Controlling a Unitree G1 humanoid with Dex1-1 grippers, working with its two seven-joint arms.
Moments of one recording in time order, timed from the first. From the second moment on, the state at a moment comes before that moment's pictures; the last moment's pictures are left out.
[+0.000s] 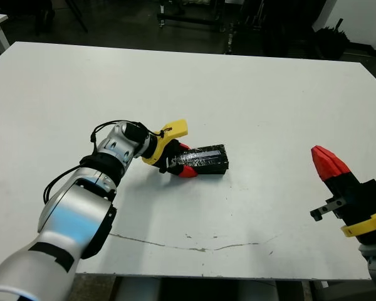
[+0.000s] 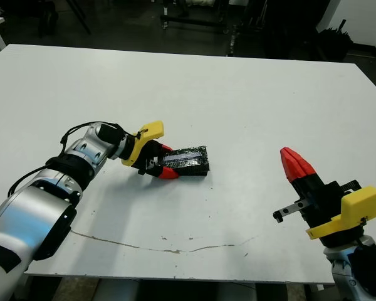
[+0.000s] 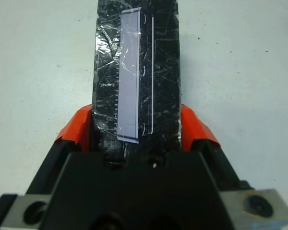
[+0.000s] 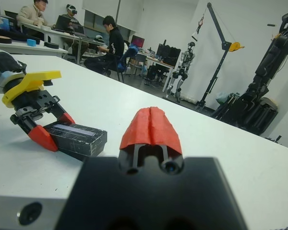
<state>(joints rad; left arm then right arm) -1.02 0.18 -0.31 1.20 0.15 -0.04 -1.22 0.32 -0.42 -0.24 -0.55 0.35 0.02 0.43</state>
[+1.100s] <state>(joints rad) -1.00 0.14 -0.31 1.15 0.14 -0.19 -1.23 0.33 -0.40 -0.23 -0.56 0.34 0.02 0.42</state>
